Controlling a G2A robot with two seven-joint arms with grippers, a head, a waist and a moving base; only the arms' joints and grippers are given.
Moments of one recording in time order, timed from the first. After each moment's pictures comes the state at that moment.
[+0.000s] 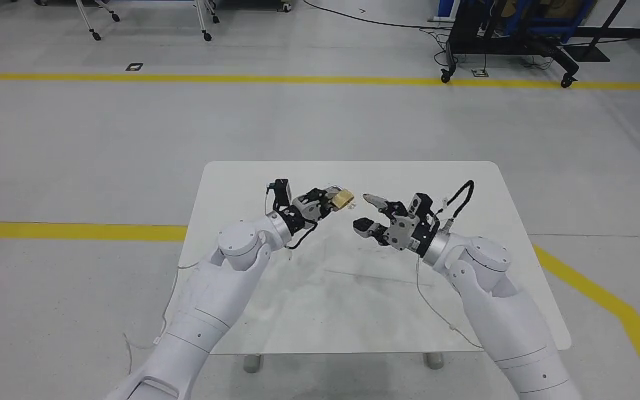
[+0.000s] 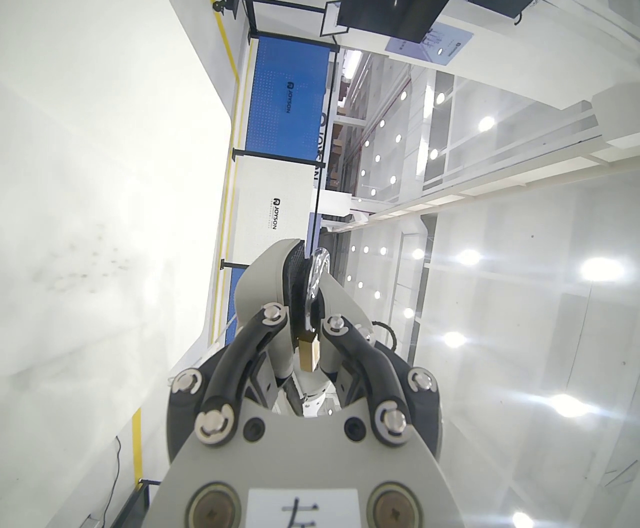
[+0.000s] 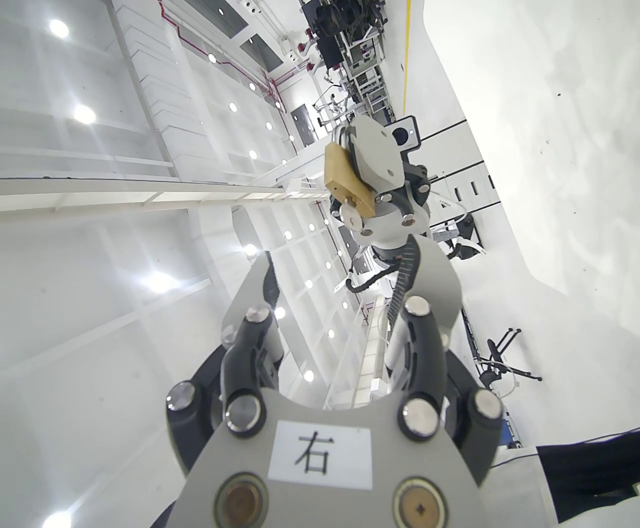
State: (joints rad) left arm 1.01 -1.39 -1.04 -1.20 -0.52 0.07 -0.58; right arm -1.35 -1.17 1.31 -1.64 0.86 0.43 0.56
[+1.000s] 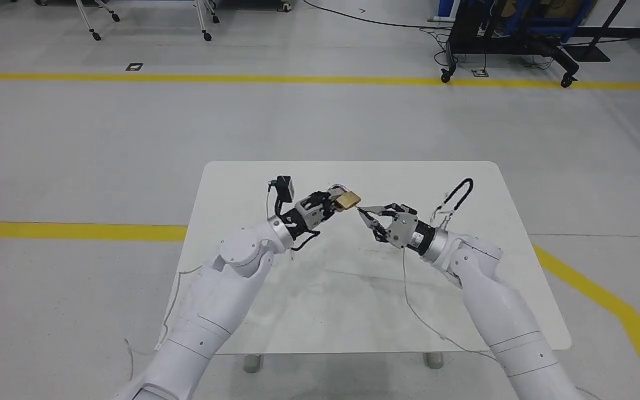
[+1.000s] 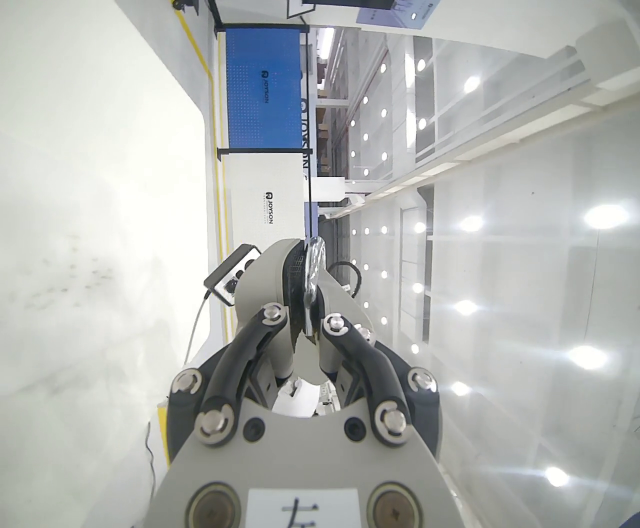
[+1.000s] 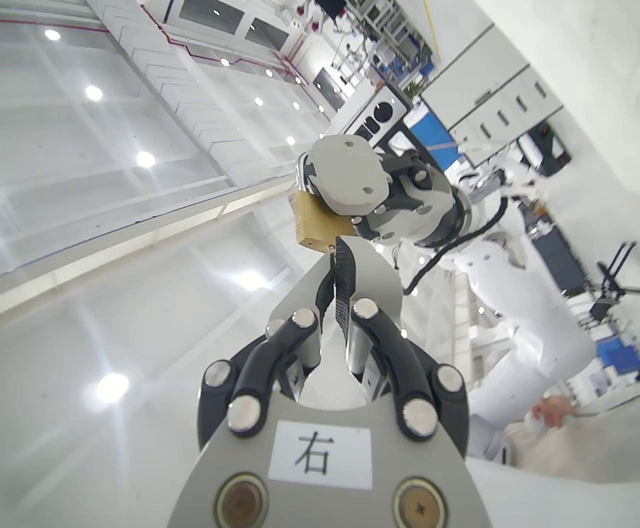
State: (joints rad) left arm 1.05 -1.39 -1.04 -1.25 -0.40 -0.15 -0.58; right arm -1.27 -1.19 1.30 -1.43 1.23 0.62 0.70
